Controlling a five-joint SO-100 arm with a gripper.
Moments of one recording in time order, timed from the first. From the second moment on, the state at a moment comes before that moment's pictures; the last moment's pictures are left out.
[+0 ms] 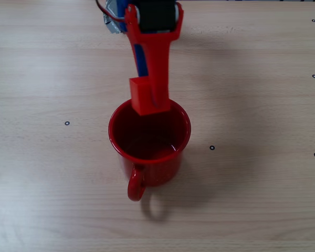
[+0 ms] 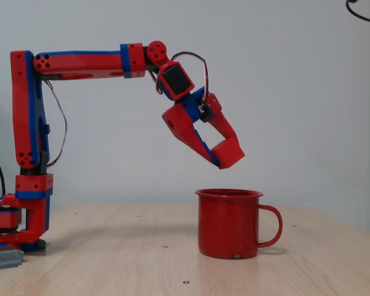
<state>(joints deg) -7.8 92.1 85.9 60.6 -7.3</state>
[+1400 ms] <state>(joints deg) -7.7 90.0 93.8 56.2 0.4</state>
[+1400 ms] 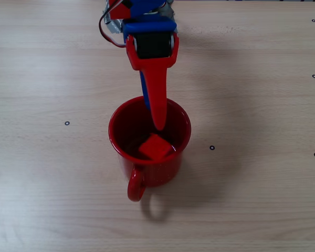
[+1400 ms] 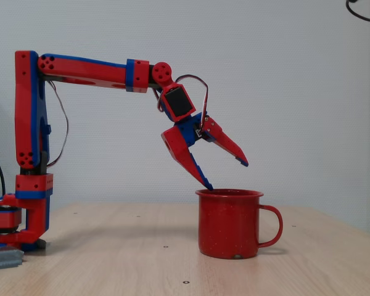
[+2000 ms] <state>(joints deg) -7.4 90.0 93.7 56.3 0.4</state>
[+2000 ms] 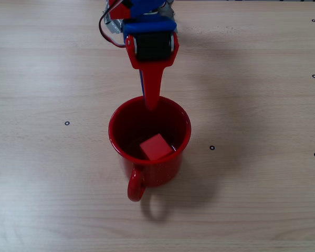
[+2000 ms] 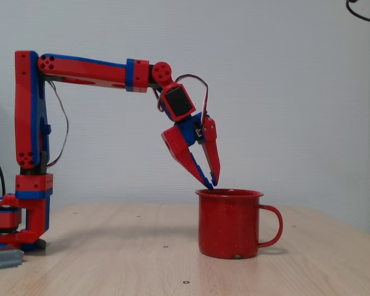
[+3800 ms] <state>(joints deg) -2.0 184.7 174.7 55.9 -2.6</state>
